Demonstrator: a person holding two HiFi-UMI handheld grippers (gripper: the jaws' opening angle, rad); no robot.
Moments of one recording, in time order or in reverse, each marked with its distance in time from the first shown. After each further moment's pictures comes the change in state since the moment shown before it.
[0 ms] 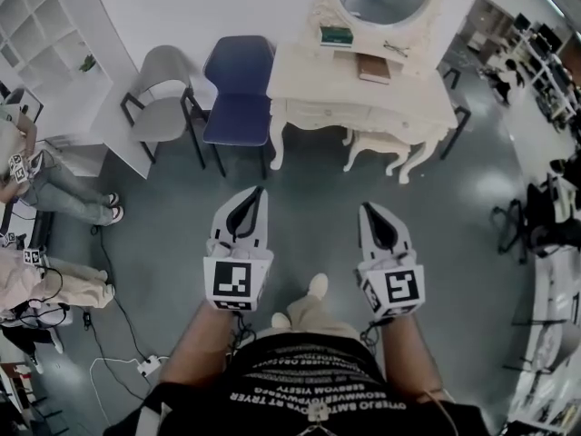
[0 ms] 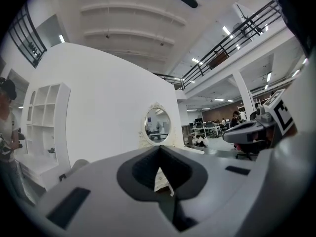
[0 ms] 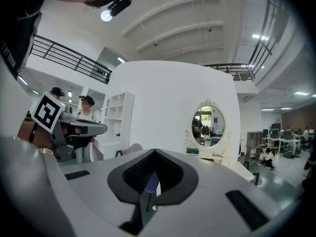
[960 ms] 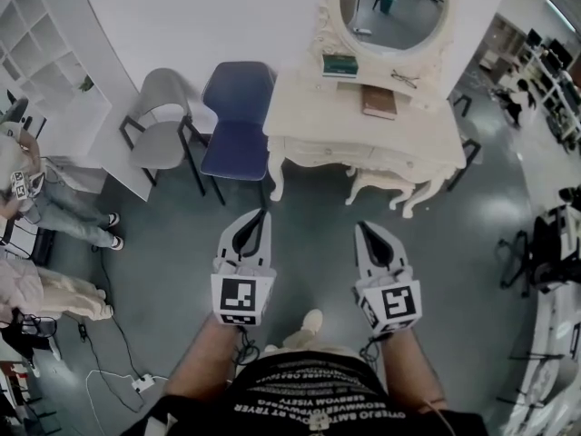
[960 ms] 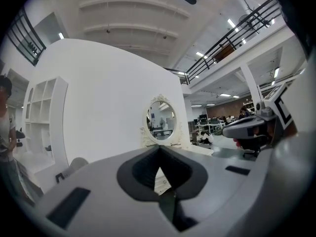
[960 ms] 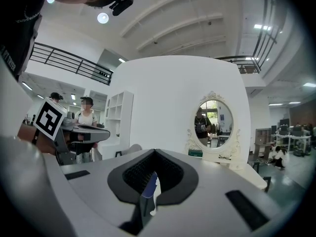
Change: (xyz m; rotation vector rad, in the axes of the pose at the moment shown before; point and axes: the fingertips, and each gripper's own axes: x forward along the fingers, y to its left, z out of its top) left arm 0.137 0.009 -0.010 -0.011 0.057 0.047; right arm 0.109 -0.086 -0.003 0.028 0.007 0.095
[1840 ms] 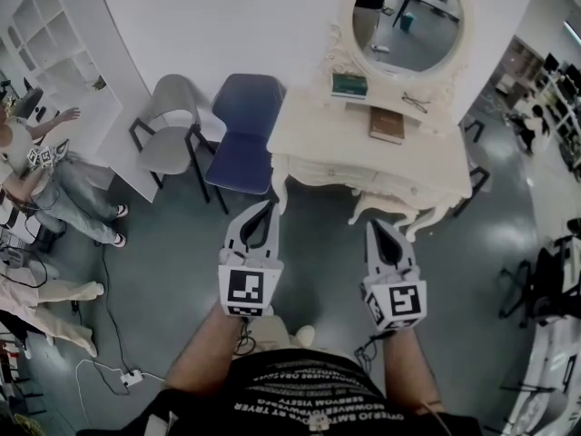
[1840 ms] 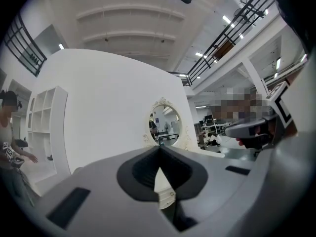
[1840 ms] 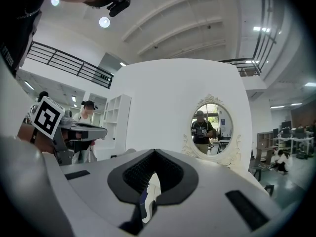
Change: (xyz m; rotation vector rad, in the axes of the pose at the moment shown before) left arm 0.074 -0.006 0.038 0.043 -0.067 0.068; right arm 0.042 -0.086 0.014 -0.055 -0.055 -0.007
